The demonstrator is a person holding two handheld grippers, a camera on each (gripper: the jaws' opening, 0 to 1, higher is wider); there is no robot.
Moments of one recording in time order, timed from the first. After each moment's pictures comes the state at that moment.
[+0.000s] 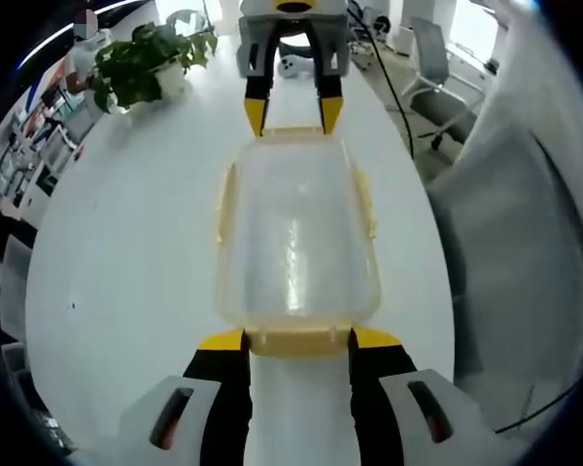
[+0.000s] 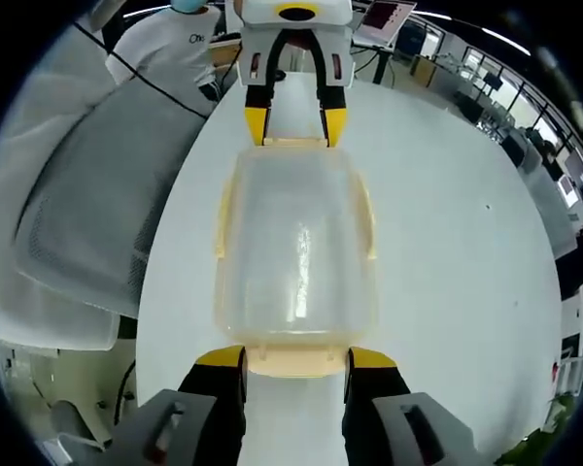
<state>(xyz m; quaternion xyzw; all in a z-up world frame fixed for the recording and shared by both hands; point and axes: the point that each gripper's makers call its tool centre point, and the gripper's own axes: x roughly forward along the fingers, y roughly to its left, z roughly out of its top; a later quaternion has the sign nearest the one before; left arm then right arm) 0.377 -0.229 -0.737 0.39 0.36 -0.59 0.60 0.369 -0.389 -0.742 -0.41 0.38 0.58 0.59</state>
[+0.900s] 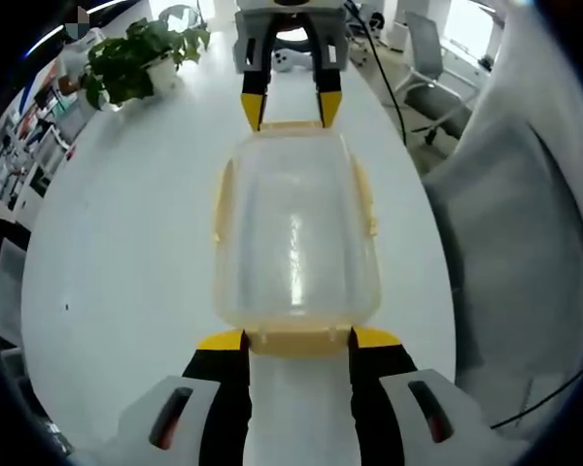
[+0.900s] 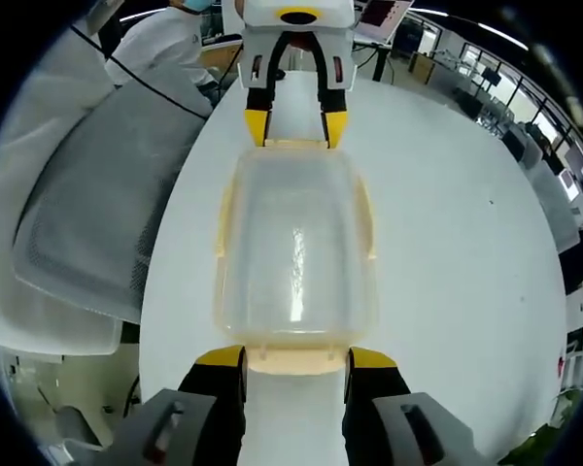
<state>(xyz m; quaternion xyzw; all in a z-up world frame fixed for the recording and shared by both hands) 0.375 -0.226 -0.744 0.39 0.37 -0.60 0.59 0.364 -0.387 -0.748 -0.39 0.40 0.58 0.59</state>
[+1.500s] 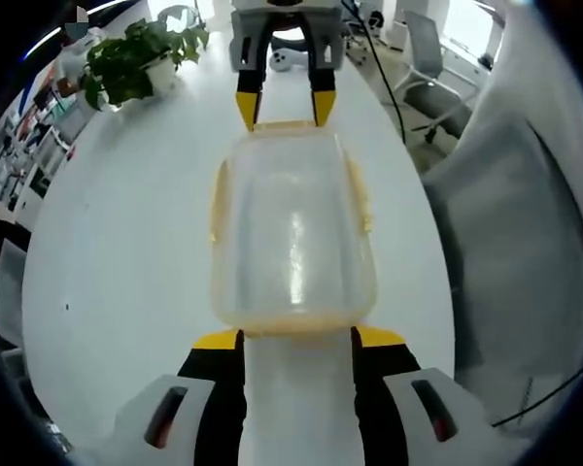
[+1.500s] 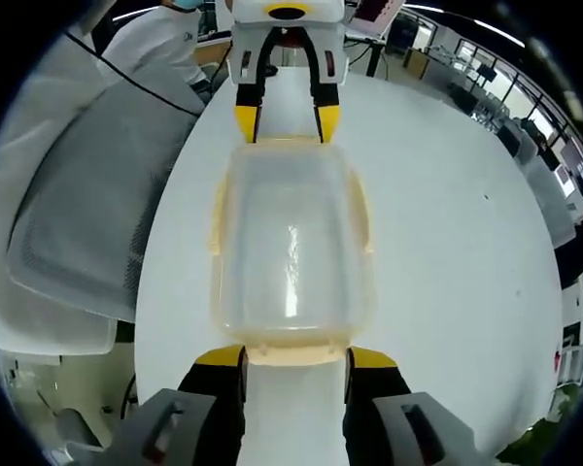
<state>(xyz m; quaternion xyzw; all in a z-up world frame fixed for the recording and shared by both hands) 0.373 -0.226 -0.743 0.39 0.37 -0.60 0.59 0.370 -0.393 -0.748 -0.41 0.40 0.56 0.59</state>
